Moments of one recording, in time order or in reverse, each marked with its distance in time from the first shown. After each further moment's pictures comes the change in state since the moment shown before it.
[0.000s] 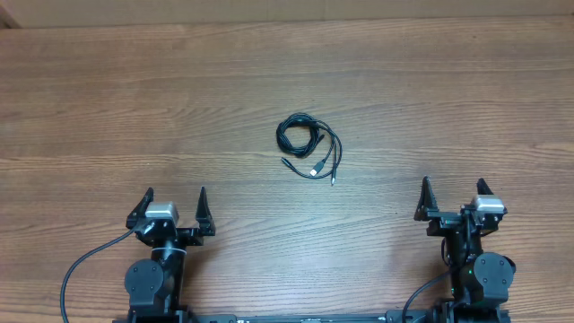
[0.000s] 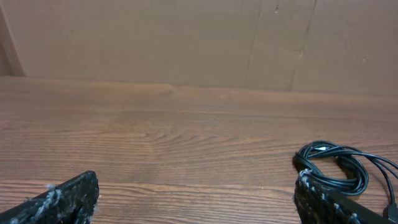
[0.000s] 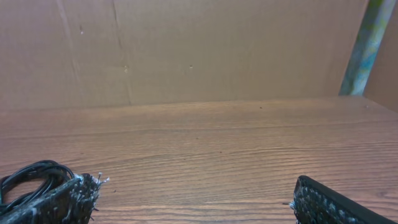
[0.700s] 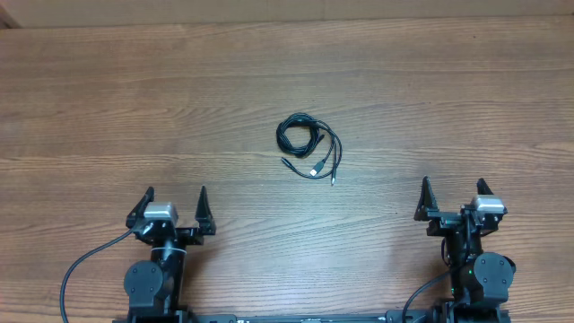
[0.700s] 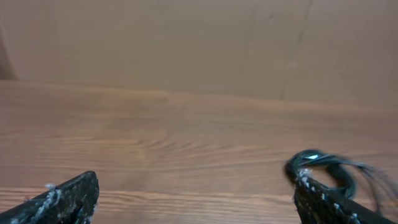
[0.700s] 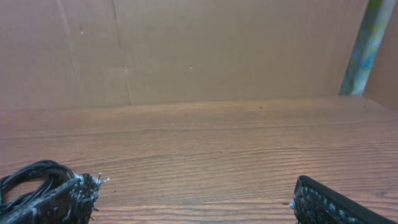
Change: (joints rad) left arm 0.000 0.000 -0.002 0.030 0.028 -0.043; right arm 0.000 0.000 0.000 0.000 0.000 0.000
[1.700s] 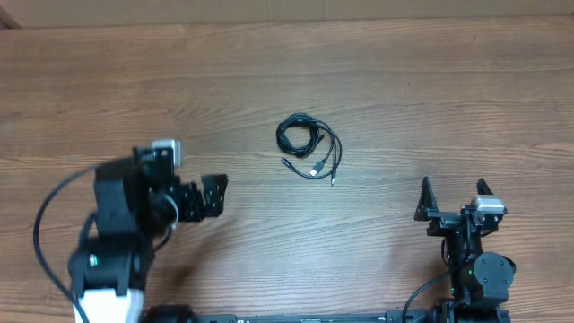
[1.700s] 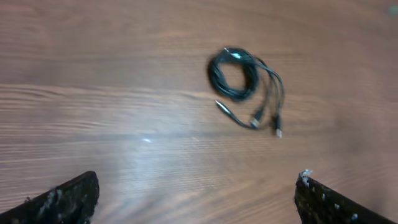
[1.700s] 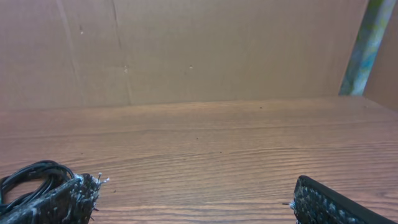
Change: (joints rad) left arm 0.000 0.849 0.866 -0.769 0.306 -0.070; right arm 0.000 0.000 0.000 0.001 0.000 0.000
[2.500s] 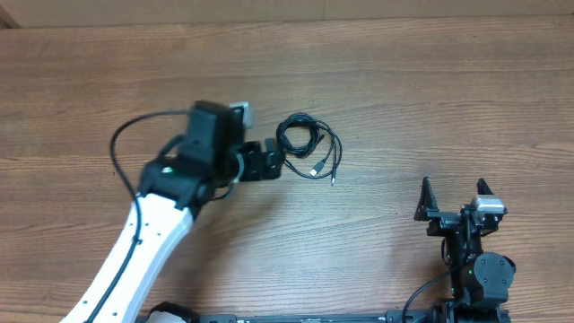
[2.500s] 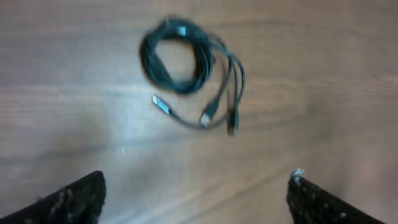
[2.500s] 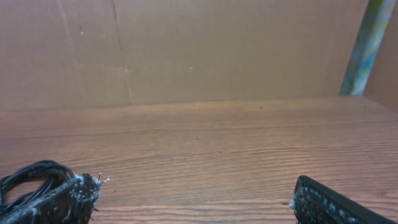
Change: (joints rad) left arm -0.397 0.441 0.227 0.106 -0.158 -0.278; right arm 0.000 0.000 0.000 0.000 0.000 0.000
